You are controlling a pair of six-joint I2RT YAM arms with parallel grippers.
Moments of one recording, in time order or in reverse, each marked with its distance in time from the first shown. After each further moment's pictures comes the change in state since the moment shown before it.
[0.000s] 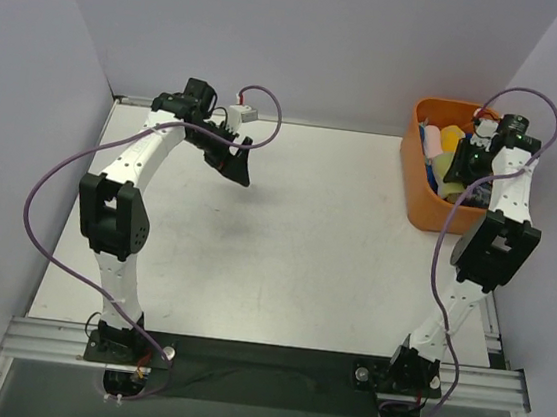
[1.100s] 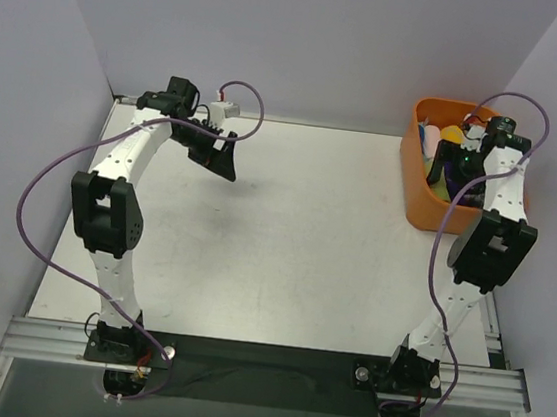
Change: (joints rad) left arm 0.064 0.000 -0.025 0.001 -0.041 -0.023; right arm 0.048 -0.002 -0.074 -0.039 0.035 0.074
